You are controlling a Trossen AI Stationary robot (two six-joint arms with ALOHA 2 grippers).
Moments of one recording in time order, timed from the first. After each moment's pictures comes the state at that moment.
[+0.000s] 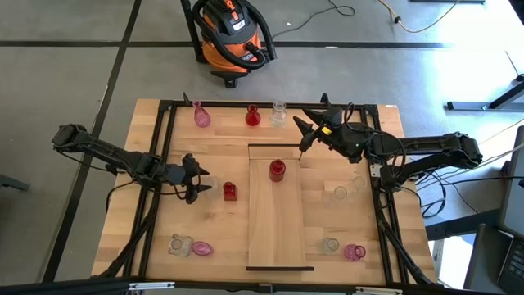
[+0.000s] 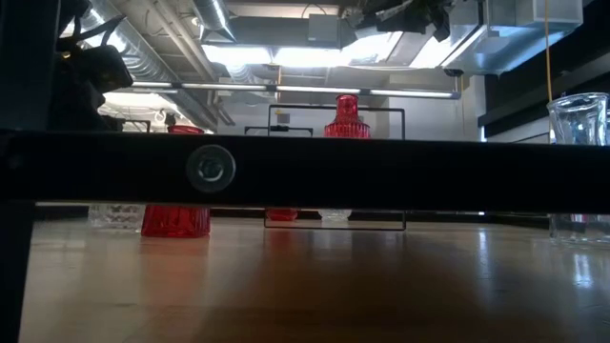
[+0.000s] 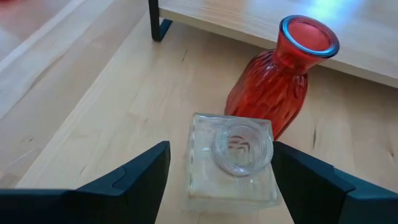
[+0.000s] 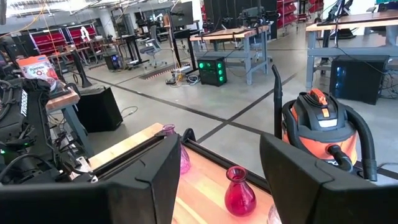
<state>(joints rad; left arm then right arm) -0.26 0.68 0.25 -0.28 -0.33 -0.50 -0.01 1.15 0.94 0.13 0.68 0.26</state>
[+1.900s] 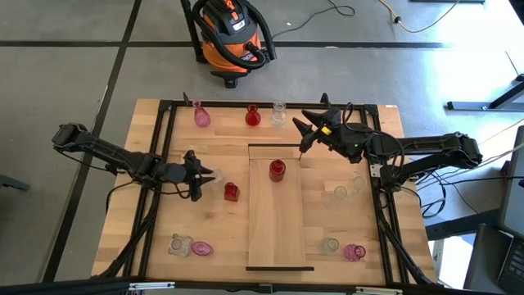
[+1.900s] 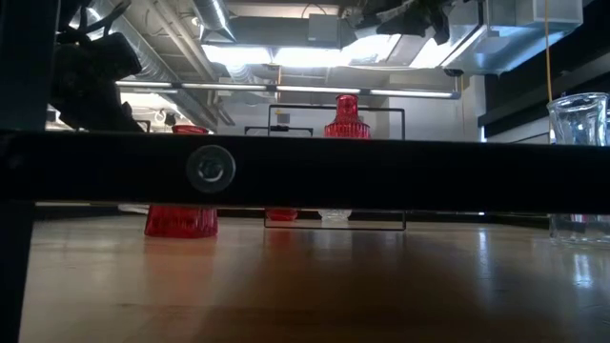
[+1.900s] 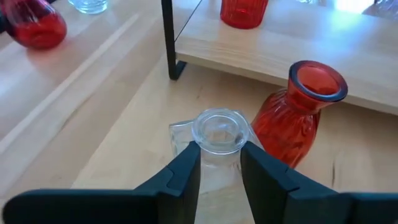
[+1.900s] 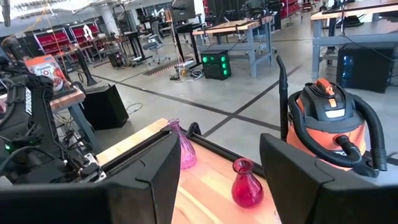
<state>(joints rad) -0.26 0.72 0.26 -0.17 -0.44 -0.43 -0.01 1.15 0.94 0.10 0.66 0.31</state>
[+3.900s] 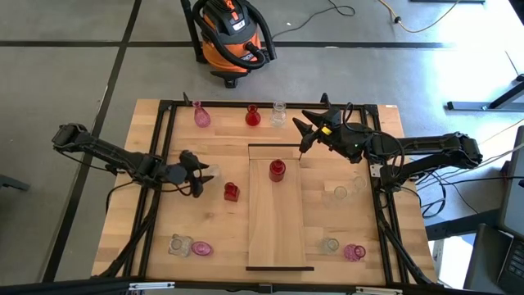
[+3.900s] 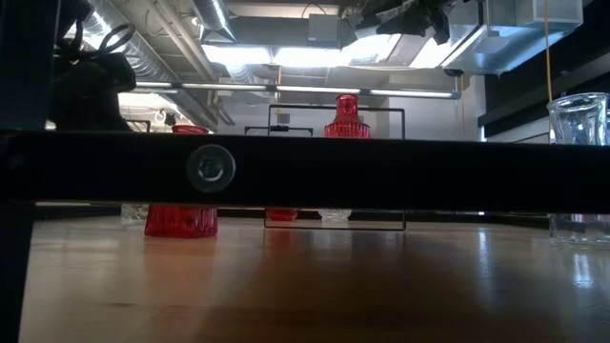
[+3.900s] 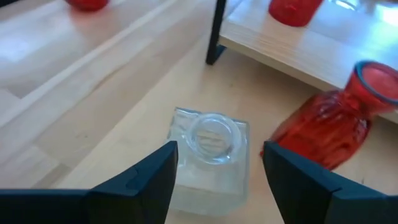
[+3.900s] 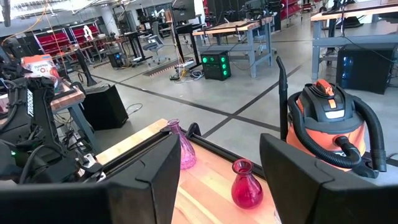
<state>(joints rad) -0.26 0.71 0.23 -0.24 -0.53 -0.63 -0.01 1.15 0.94 0.10 0.66 0.31</state>
